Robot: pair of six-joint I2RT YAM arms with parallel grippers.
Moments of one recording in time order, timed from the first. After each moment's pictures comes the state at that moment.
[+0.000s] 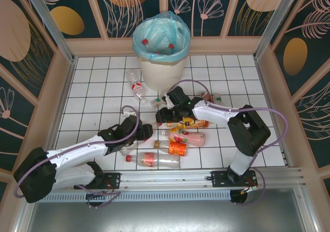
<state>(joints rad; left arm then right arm) -0.85 1.13 0.50 -0.23 -0.19 -0.86 0.77 1.72 1.08 -0.34 -0.36 0.57</state>
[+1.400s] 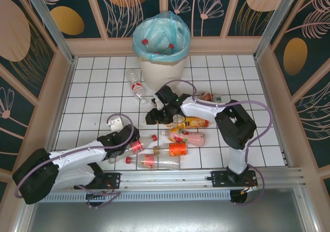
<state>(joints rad) -0.84 1.11 0.37 -0.29 -0.59 -1.07 0.83 1.88 1.27 -0.46 -0.46 0.60</state>
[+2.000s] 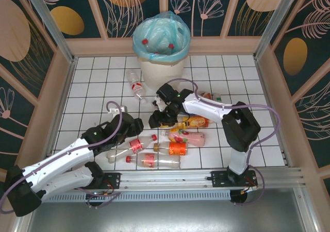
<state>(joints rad) -0.84 0.92 0.68 -0.65 -0.31 -0.93 0.83 1.81 1.34 -0.75 -0.52 0.50</state>
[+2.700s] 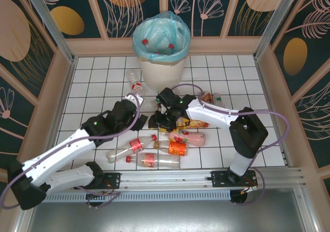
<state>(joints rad) -0.84 0.97 0.87 -0.62 -0.39 -0.09 0.90 1.73 1.25 -0.64 -0.46 0.95</state>
